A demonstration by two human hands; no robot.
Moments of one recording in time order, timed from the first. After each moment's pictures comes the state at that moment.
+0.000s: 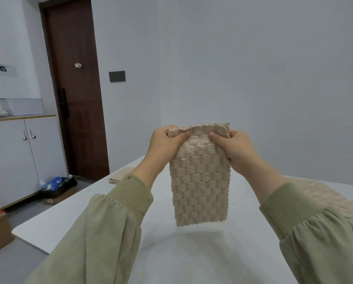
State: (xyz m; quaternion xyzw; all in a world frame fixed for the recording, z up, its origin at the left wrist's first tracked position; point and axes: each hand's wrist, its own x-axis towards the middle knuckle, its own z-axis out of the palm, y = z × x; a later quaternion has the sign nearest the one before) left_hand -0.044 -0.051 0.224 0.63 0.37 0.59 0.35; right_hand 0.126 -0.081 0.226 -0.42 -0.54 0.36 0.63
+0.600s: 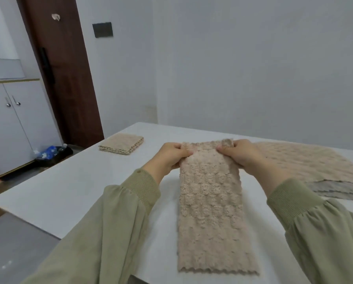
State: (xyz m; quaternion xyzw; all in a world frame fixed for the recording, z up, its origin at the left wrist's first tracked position) left_hand -0.019 0.012 0.100 0.58 0.49 0.38 0.53; right_hand 0.177 -0.030 0.115 -0.66 -0.53 0.32 0.42
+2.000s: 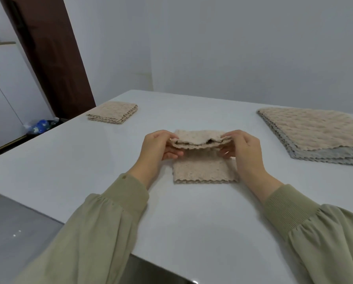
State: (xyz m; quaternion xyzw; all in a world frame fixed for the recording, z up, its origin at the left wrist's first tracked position) left_hand -0.040 -0.016 0.036 0.49 0.46 0.51 0.53; right_hand 0.154 -0.053 0.023 -0.53 -0.47 0.30 0.64
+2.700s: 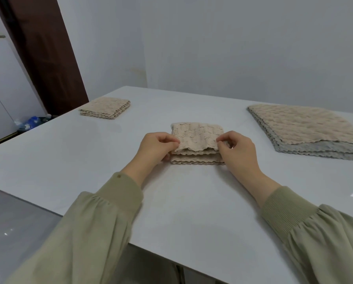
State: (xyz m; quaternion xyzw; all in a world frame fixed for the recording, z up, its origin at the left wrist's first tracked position) left_hand -0.029 -0.033 0.031 0.60 0.53 0.41 0.44; right_hand 0.170 -0.073 0.015 -0.64 -0.56 0.12 0.51
